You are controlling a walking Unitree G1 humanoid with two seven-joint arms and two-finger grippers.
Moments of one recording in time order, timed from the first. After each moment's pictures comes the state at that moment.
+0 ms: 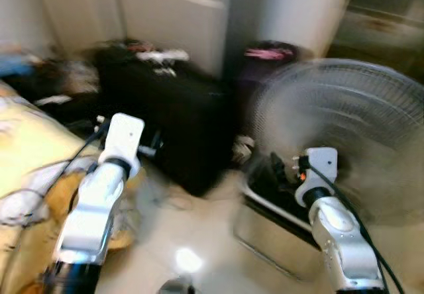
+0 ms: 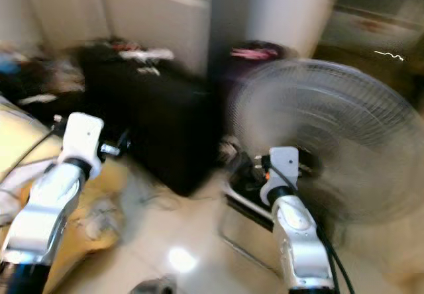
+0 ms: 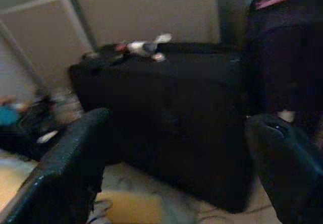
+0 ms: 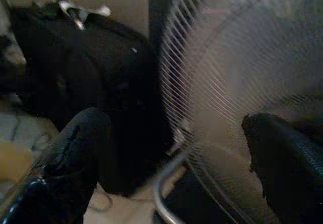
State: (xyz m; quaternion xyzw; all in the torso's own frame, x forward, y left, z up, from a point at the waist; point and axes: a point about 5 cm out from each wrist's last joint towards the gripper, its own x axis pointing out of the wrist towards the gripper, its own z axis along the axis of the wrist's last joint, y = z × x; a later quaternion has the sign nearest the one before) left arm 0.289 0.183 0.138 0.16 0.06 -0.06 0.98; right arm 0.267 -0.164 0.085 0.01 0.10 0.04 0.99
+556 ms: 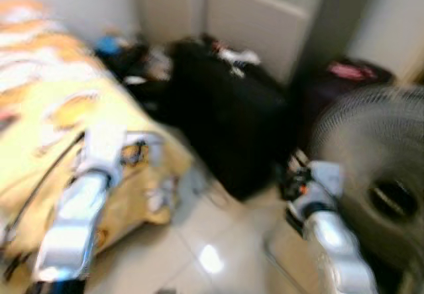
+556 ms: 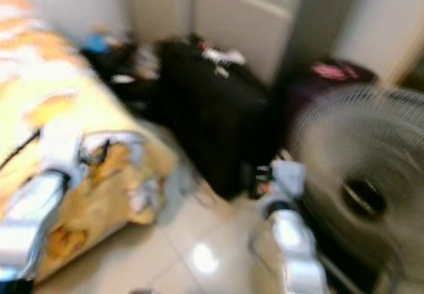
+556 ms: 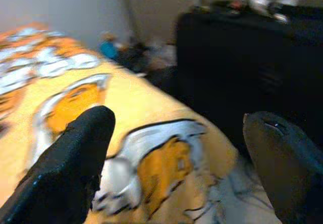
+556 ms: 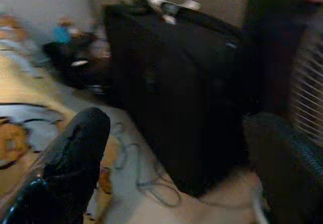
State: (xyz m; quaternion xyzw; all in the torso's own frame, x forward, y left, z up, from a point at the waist) left arm 0.270 0.210 0.135 0.14 0.08 -0.01 0.99; right arm 0.248 -0.155 0.069 0.08 0.11 0.01 0.99
